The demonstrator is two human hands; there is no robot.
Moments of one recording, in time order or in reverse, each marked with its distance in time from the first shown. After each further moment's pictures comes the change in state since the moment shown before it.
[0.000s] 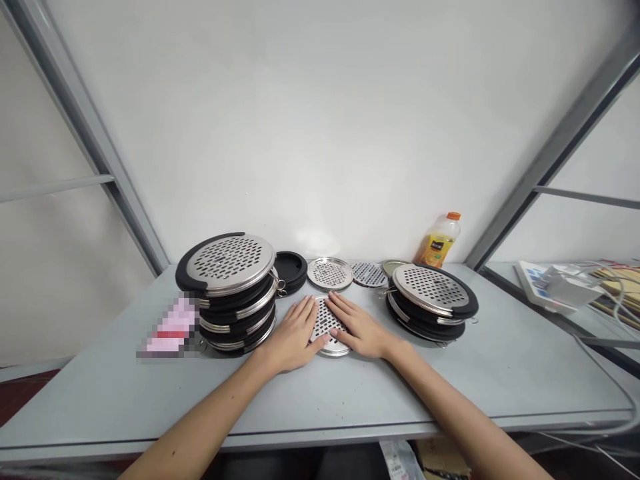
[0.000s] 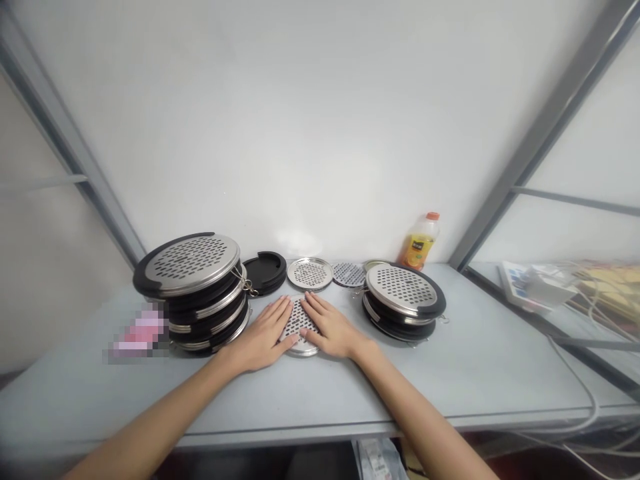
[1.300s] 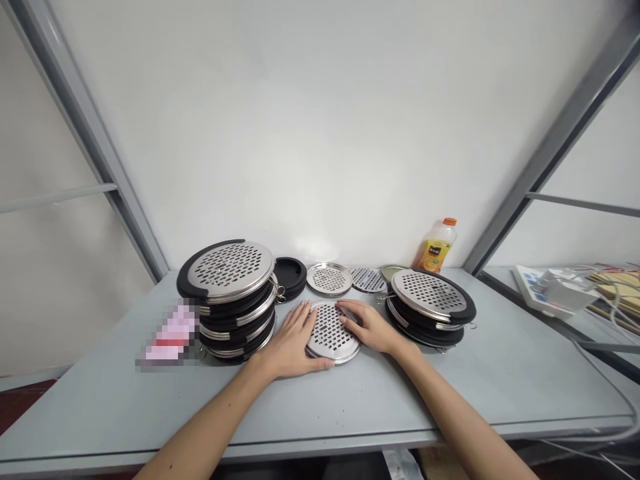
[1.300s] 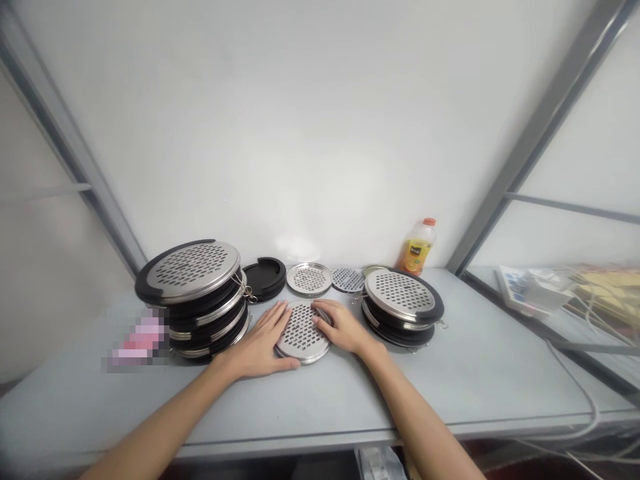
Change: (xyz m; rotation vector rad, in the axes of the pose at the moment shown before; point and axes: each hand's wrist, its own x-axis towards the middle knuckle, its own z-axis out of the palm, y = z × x) left_hand -0.003 -0.001 -0.010 -0.111 -0.113 -0.062; right_hand 0.000 0.013 -0.013 0.203 0.216 0.119
